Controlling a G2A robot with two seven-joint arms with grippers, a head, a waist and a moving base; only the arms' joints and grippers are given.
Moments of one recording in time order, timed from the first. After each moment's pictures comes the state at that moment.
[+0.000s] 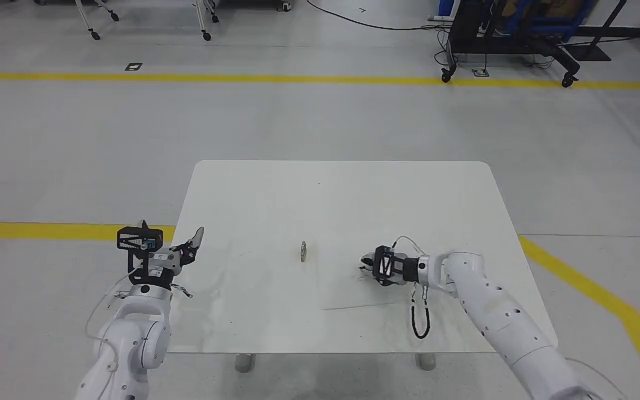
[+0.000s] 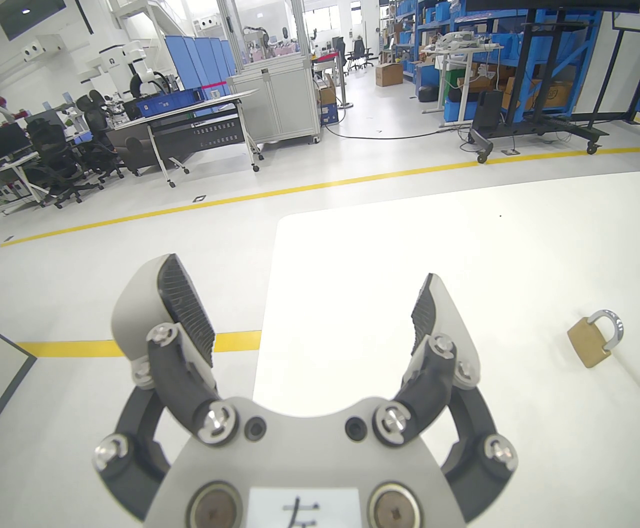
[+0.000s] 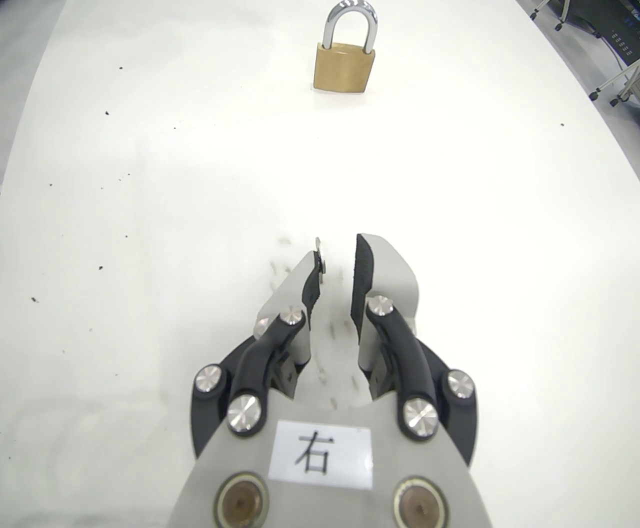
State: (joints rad) left arm 1.73 -1.15 -1.60 -1.80 1.33 0.00 0.00; right arm -1.16 -1.12 1.05 -1.13 -1.74 -0.90 -0.25
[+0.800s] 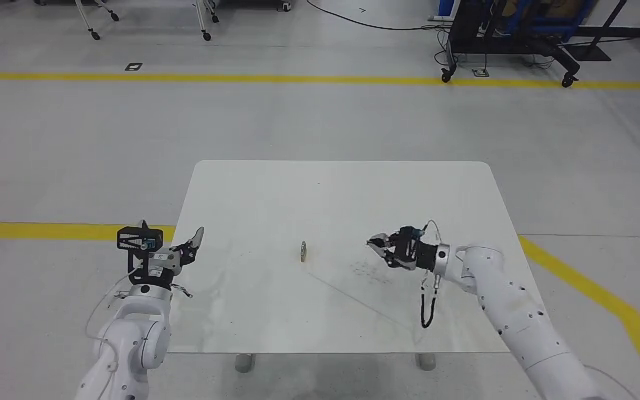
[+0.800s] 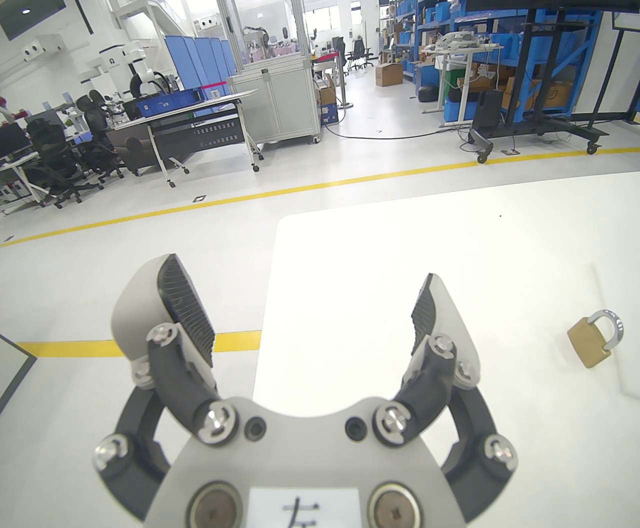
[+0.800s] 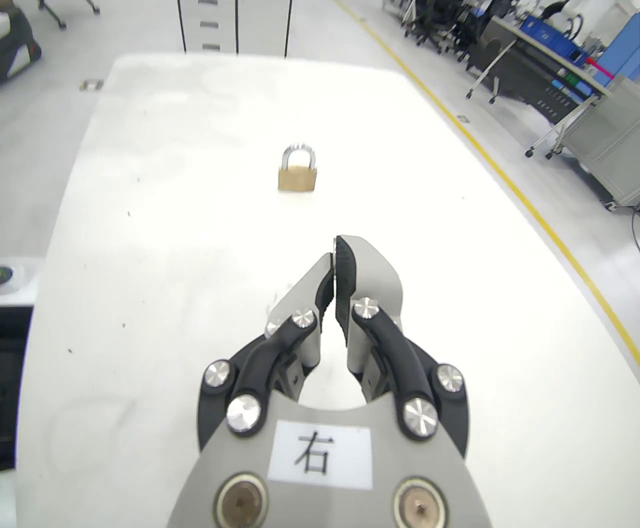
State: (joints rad) left arm 1.73 -1.15 -1.60 -1.80 1.33 0.00 0.00; right arm -1.22 -1.08 1.18 -1.24 -1.56 -0.92 -0.42
